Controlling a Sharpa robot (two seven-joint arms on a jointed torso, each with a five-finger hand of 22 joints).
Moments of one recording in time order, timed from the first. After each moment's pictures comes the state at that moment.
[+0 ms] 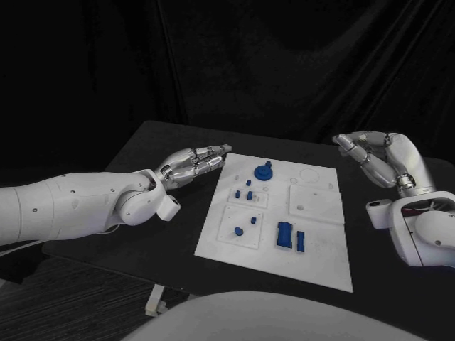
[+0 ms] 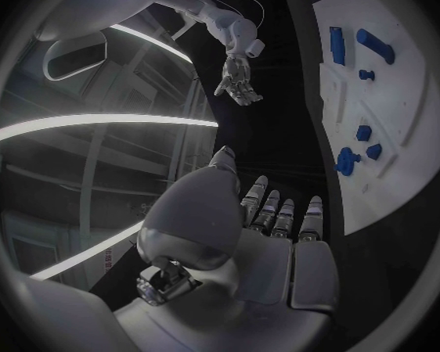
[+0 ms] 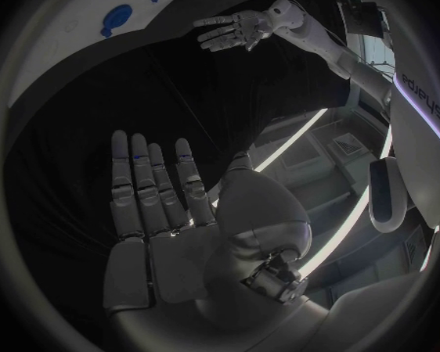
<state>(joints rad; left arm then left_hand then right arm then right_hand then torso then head) 1.05 -1.01 -0.21 1.44 -0.27 0.06 0.67 1.34 0.18 -0.19 0.28 0.30 0.37 0.05 0.03 0.03 0.02 0.02 0.26 0.03 0.00 0.03 0.02 0.01 0.17 0.00 0.21 0.02 0.02 1.18 -0.92 -0.21 1.70 -0.80 -0.90 0.38 1.03 0.20 -0.43 0.28 0.25 0.92 0.13 0.08 0.09 0.66 0.20 0.27 0.49 0.79 0.19 0.23 0.26 0.11 0.76 0.23 0.09 0.81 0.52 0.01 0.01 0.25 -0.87</state>
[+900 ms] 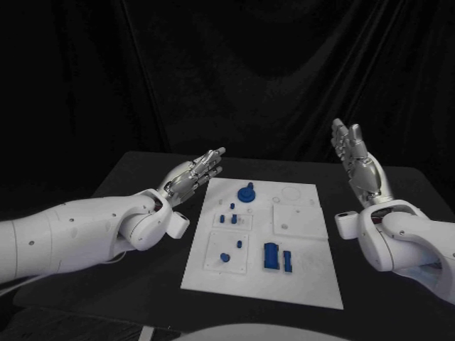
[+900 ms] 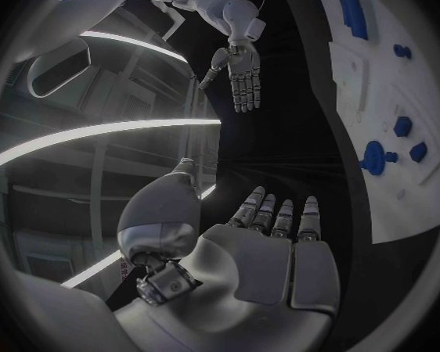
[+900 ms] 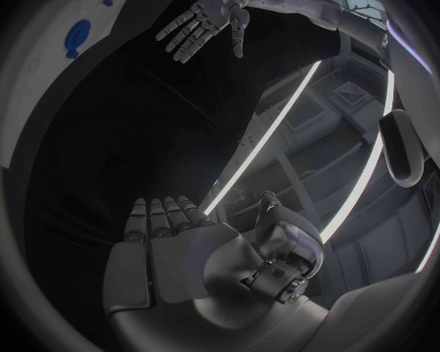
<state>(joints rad) 1.05 -0.92 -0.14 1.48 -0.24 -0.15 0.64 0.66 0.01 -0.06 0.17 0.04 0.19 0.00 0.02 0.01 0.00 -0.01 0.13 0.01 -0.01 0.02 0.02 0.01 0.17 0.00 0.14 0.02 0.01 1.11 -0.85 -0.11 1.61 -0.44 -0.74 0.56 0.01 0.00 -0.01 0.00 0.02 0.01 0.00 0.01 0.00 0.01 0.00 0.01 0.00 0.01 0.00 0.01 0.01 0.11 0.01 0.00 0.02 0.01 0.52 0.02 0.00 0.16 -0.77</state>
